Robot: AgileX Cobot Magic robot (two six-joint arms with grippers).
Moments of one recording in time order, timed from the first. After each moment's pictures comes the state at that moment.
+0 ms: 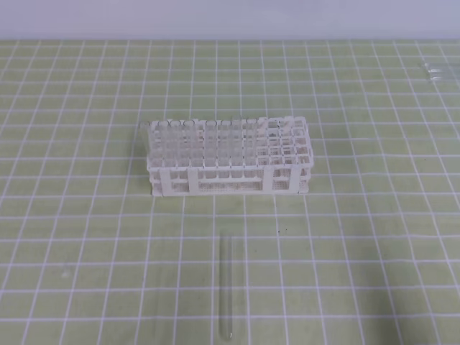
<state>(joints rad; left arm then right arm) -0.09 -0.02 0.01 -0.07 0.13 -0.29 0.05 0.00 0.00 0.27 -0.04 0.09</state>
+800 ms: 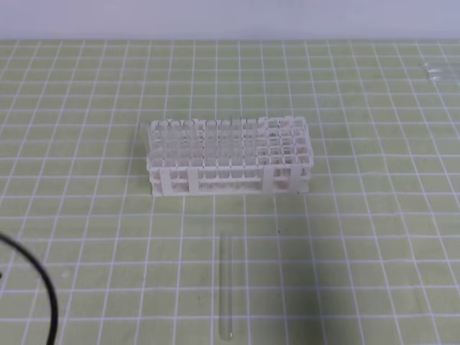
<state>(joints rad) -0.09 0.47 -0.37 -0.12 0.41 -0.22 0.05 0.45 -0.57 0.29 0.65 0.01</state>
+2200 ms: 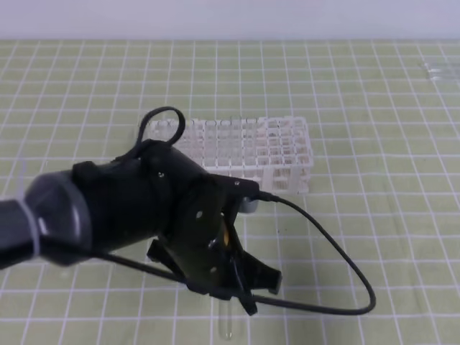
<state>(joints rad) -0.88 1.62 -1.11 -0.03 0.84 -0.43 0.05 0.74 -0.68 0.43 0.83 -0.20</state>
